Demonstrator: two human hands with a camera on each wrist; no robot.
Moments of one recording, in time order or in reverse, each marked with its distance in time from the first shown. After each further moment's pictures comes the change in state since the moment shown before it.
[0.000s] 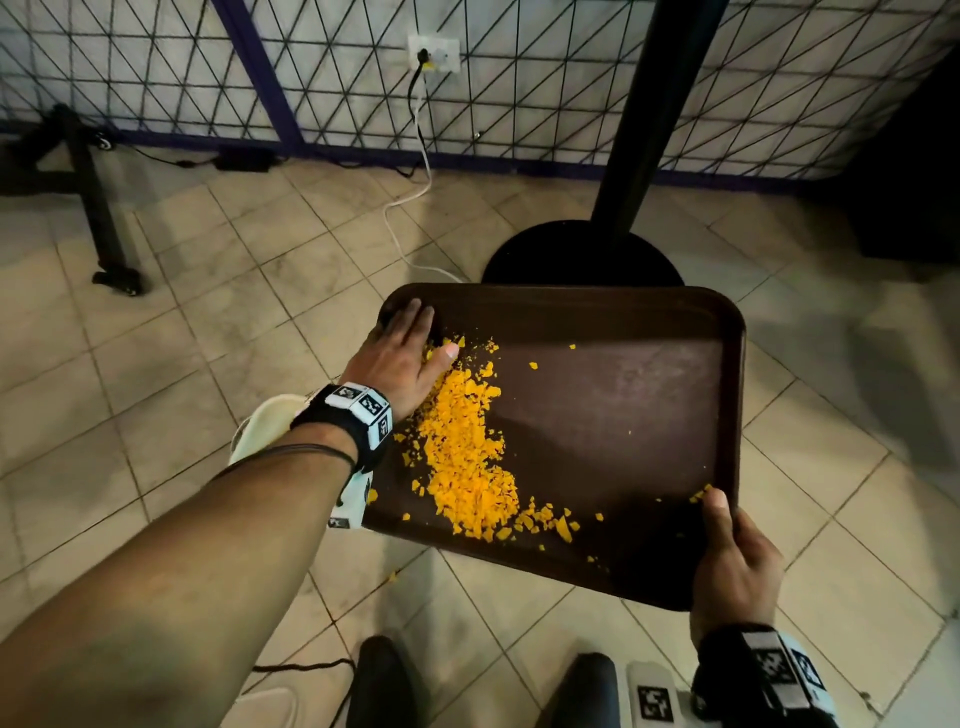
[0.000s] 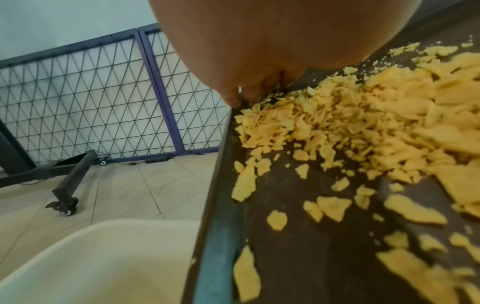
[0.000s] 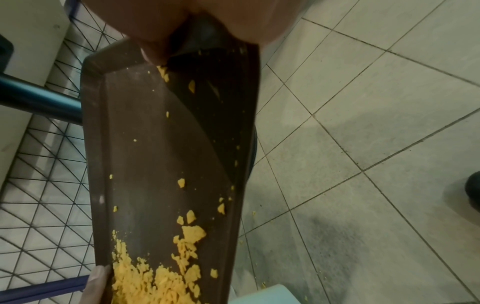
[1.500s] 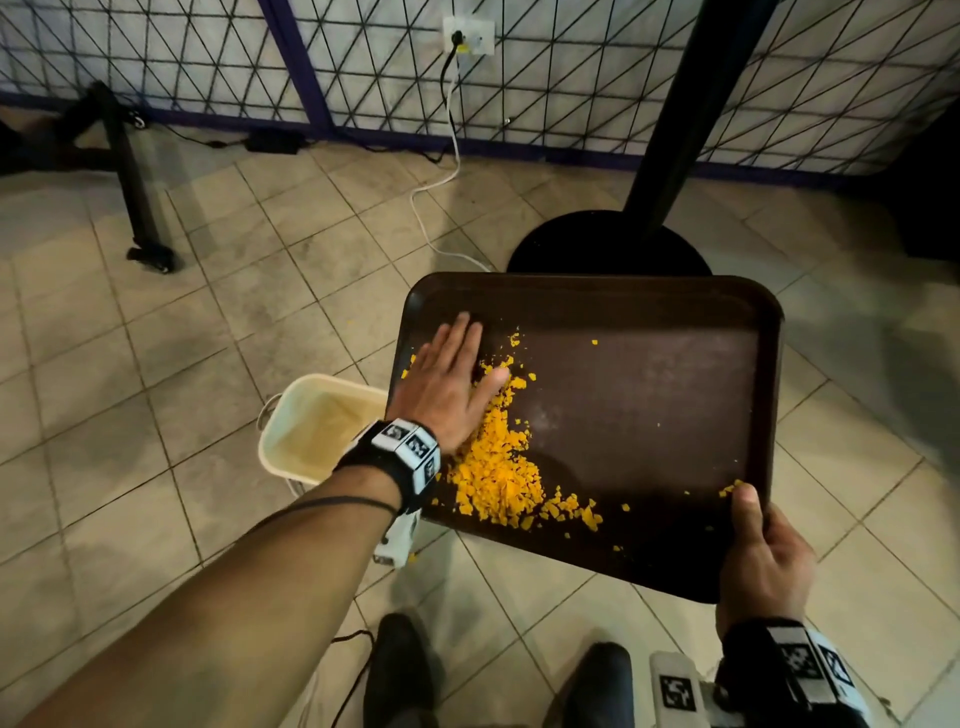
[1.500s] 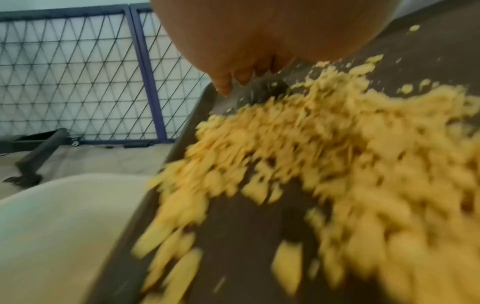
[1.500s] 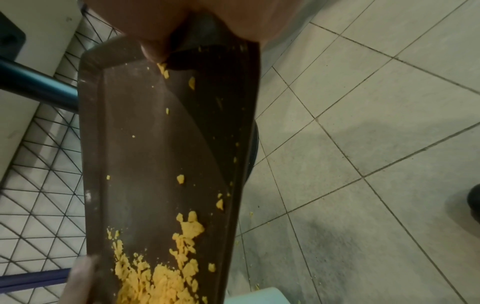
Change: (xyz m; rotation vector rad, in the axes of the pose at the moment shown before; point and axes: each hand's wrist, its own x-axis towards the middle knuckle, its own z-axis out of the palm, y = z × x) left_hand -0.046 0.024 0.024 -0.088 0.012 0.025; right_hand 0.000 0.009 0.001 -0.077 0.025 -0.045
